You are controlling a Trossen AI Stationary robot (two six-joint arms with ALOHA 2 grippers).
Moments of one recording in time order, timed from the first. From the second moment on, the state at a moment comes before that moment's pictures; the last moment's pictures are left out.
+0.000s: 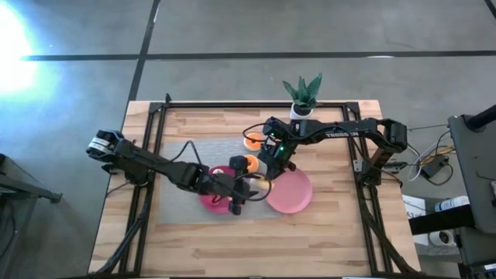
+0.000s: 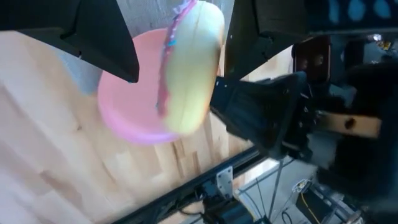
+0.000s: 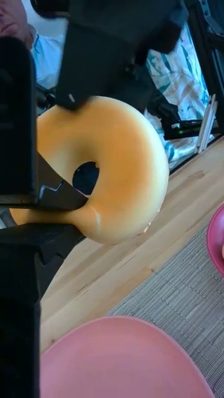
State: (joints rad) left arm -0.30 1.55 1.14 -0.08 -0.41 0.32; right arm -0.22 1.71 1.19 -0.44 -0.97 1.09
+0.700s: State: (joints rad) left arm -0.29 1.58 1.14 -0.07 -0.45 0.34; right arm -0.22 1.71 1.19 -0.44 -0.91 1.09
